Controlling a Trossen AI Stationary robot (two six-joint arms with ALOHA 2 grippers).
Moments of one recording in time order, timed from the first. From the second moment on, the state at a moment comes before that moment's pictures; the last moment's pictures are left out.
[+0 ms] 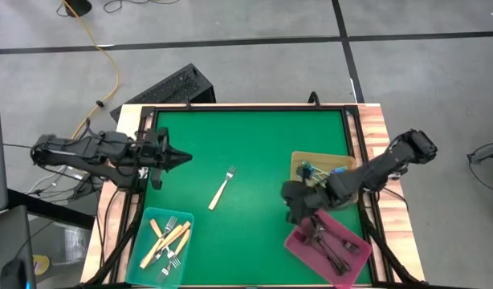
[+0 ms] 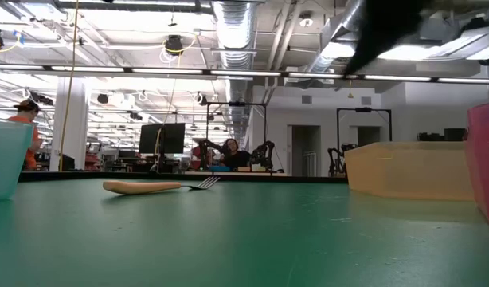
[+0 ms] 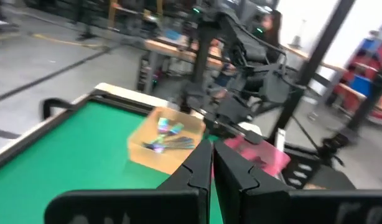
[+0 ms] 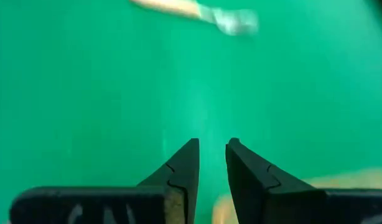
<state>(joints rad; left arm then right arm) -0.16 0.68 0.88 -0.32 -0.21 -0.31 0.45 1.46 1.11 -0.74 0.49 0.58</state>
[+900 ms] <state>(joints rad) -0.54 0.57 0.88 -0.59 -0.88 -0.61 0.02 1.85 1.36 0.00 -0.08 -0.53</state>
